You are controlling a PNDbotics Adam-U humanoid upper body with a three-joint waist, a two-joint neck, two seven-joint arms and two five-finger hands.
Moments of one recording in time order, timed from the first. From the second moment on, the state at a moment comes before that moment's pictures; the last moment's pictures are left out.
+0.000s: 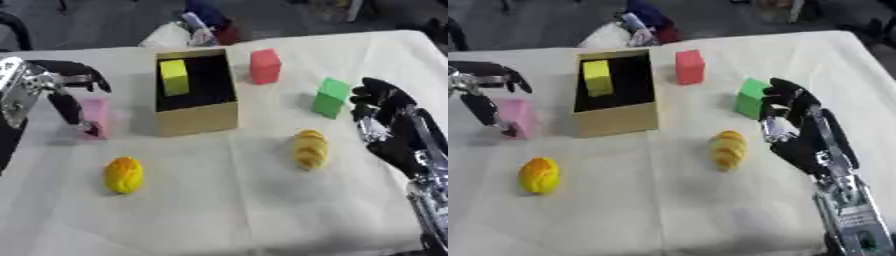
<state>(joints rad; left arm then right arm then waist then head) -0.88 0.54 -0.17 -0.88 -1.05 -0.30 -0.66 -0.14 -0.24 0.06 -1.80 0.09 -0.13 0.06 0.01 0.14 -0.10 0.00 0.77</state>
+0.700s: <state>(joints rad) -0.89 0.55 -0.13 -1.03 -1.07 -0.28 -0.58 -0.14 -0.24 0.06 -1.80 0.09 -0.13 0.05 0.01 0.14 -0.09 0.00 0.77</state>
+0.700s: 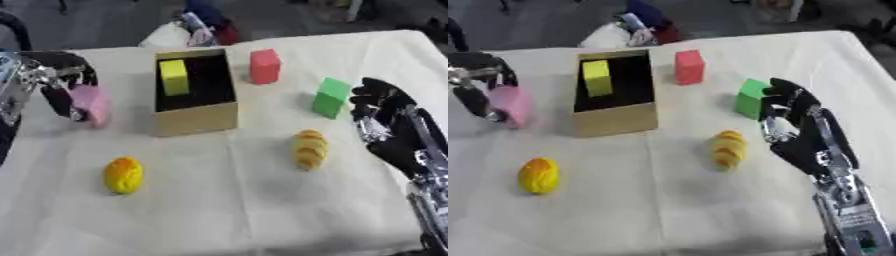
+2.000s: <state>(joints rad) -0.93 0.42 -0.29 -1.13 -0.96 -0.40 -0.69 -0.14 -0.23 0.06 -1.79 0.09 -0.13 0.06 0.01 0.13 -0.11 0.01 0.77</state>
